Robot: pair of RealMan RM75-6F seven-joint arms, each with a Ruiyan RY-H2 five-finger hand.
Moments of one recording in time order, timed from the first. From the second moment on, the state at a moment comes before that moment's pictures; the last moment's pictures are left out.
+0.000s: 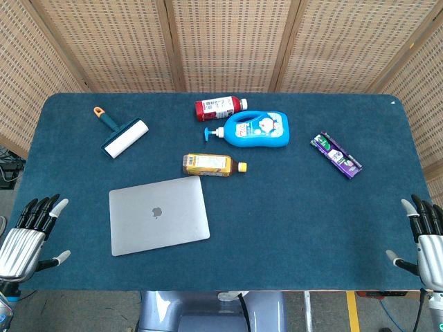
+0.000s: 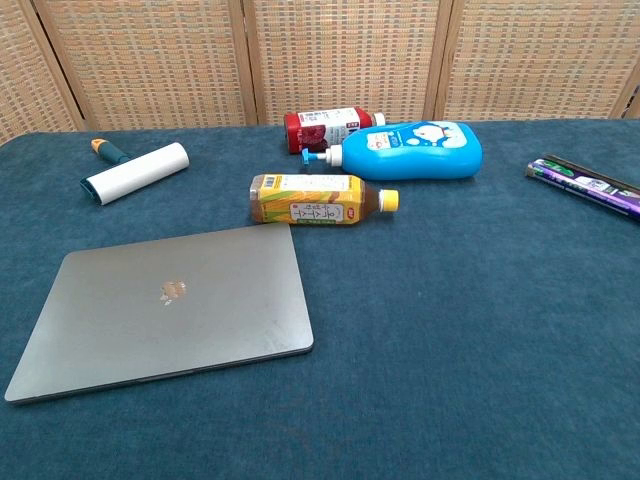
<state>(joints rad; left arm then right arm) -0.10 -1.08 0.04 -1.72 1.67 1.50 0.13 0.00 -1.05 0.08 -1.68 -1.53 1.59 -0.02</state>
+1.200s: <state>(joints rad) -0.63 -1.27 -0.11 -1.98 0.71 0.89 0.22 0.03 -1.07 0.10 -1.65 -1.45 1.52 -0.06</state>
